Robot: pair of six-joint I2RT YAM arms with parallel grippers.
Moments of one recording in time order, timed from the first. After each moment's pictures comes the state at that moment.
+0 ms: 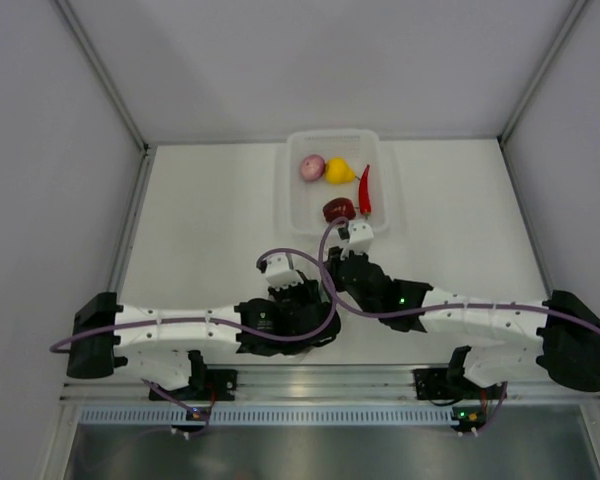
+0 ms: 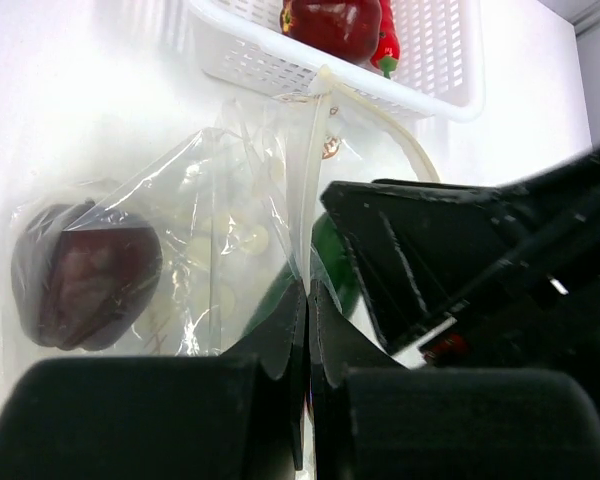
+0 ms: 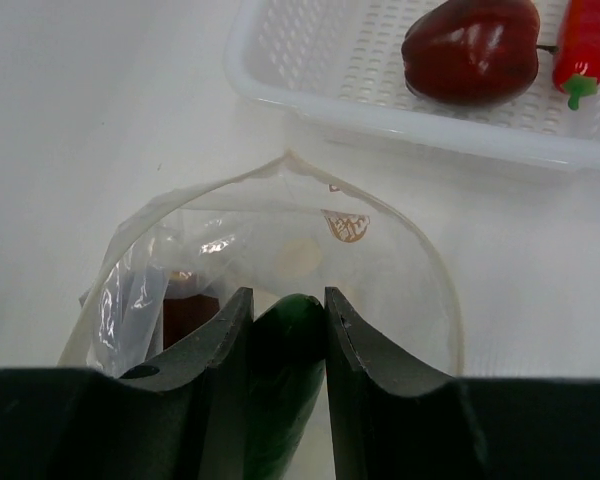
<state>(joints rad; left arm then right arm) -1.43 1.30 0.93 -0.53 -1.08 -1.41 1.12 1.26 0.74 0.04 0.63 0.51</state>
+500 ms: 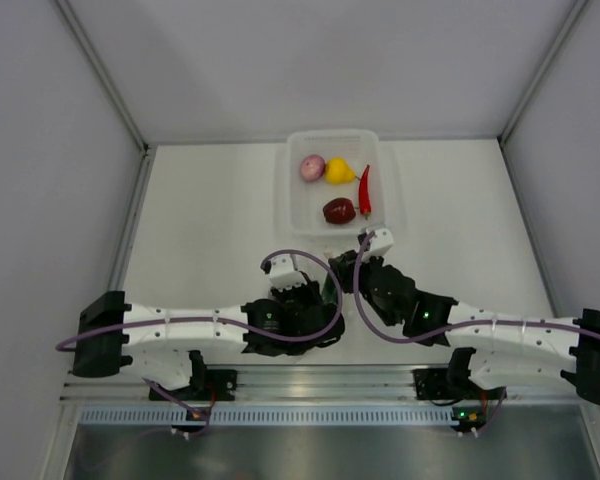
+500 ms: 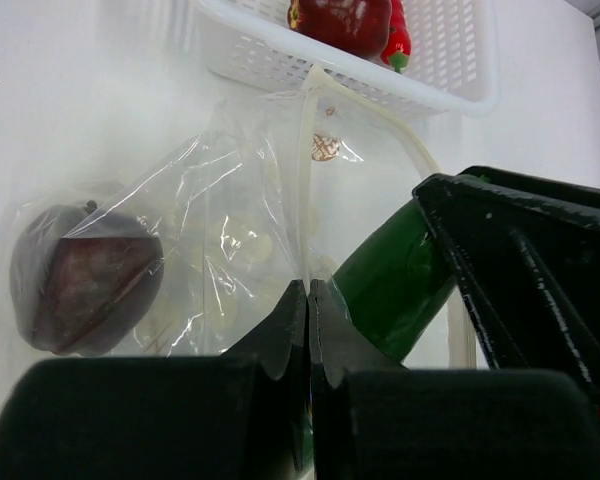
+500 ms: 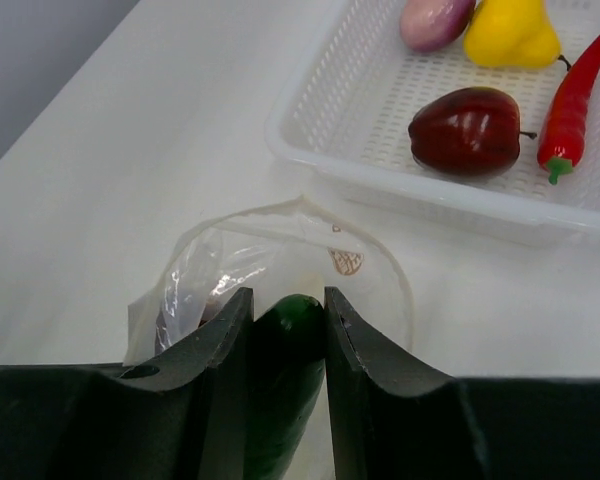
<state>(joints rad) -1.42 1.33 0.93 -0.53 -1.09 -1.41 1.15 1.05 0.59 0.22 0.63 0.37</state>
